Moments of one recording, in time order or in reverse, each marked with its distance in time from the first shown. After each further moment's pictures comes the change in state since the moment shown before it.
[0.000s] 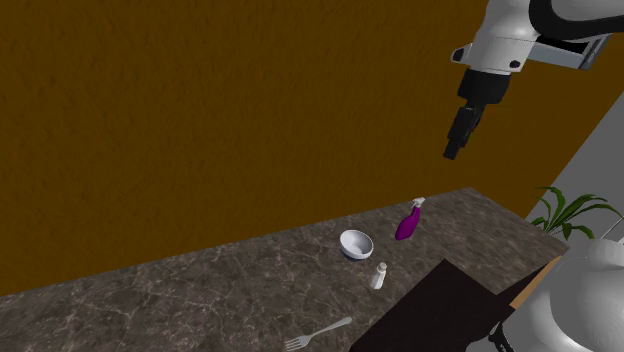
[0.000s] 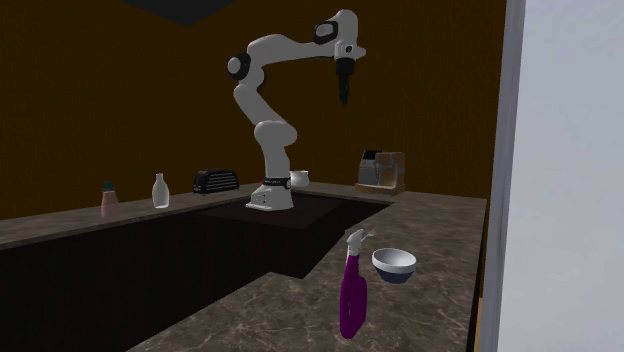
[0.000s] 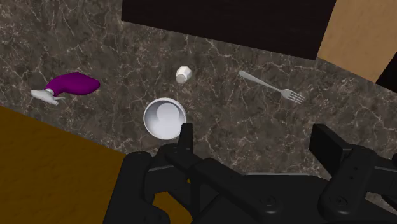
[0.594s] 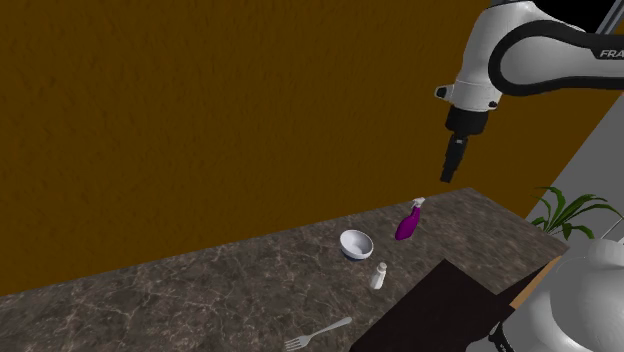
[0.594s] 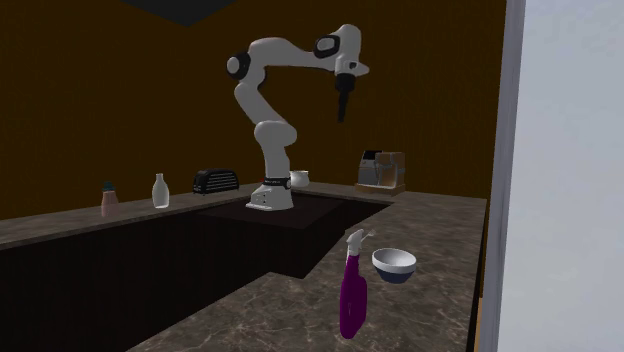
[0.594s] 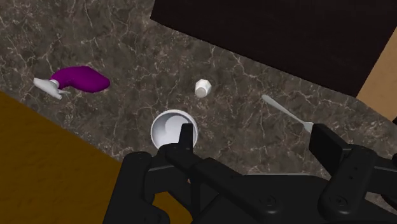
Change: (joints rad) arm 0.004 0.030 -0.088 -0.166 -0.121 0.149 -0.207
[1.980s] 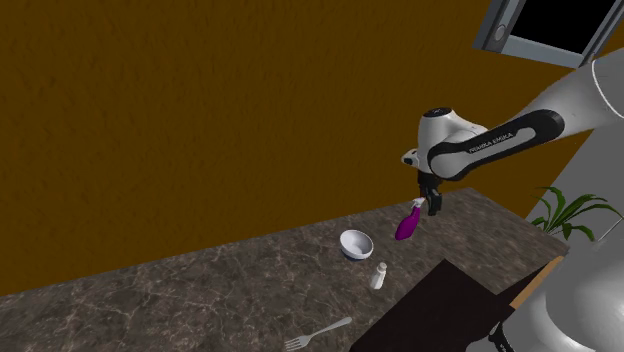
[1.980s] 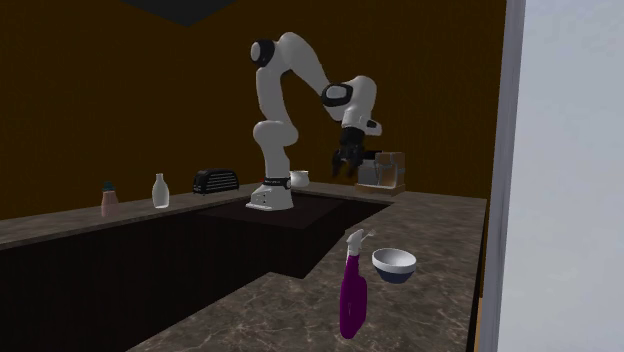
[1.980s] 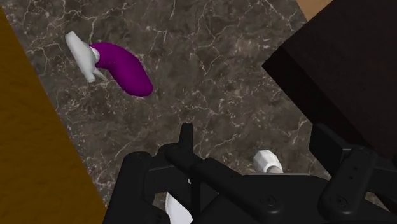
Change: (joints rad) arm -0.079 0.528 -0.257 -0.133 -0.415 0.631 -0.472
